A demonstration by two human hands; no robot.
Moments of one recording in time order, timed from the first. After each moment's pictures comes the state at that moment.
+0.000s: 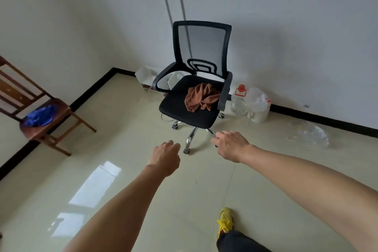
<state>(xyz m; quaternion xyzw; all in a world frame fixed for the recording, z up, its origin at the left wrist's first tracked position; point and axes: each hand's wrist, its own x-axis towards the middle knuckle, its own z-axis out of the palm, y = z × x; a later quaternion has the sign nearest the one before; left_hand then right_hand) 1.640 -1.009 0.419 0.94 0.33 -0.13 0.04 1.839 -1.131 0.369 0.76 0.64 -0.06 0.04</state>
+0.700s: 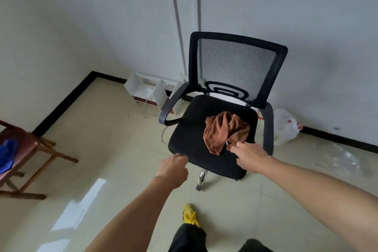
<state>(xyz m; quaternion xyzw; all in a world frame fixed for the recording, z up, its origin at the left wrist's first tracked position) 1.783 -0.618 0.359 0.93 0.28 -0.19 0.13 1.991 -0.784 0.312 0.82 0.53 -0.18 0.09</state>
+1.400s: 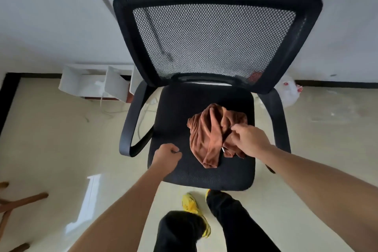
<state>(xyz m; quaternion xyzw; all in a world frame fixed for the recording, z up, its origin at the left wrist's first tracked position) 1.996 -0.463 0.199 0.75 0.44 -0.28 0.41 2.148 -0.690 0.179 0.92 0.26 -0.27 -0.11</state>
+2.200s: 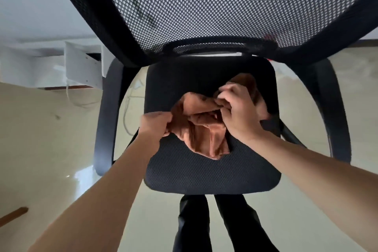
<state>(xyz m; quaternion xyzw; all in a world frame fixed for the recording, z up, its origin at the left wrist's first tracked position) 2.076 -0.383 0.090 0.58 0.56 -0.16 0.57 2.152 -0.582 0.087 0.92 0.21 -0.09 -0.32</state>
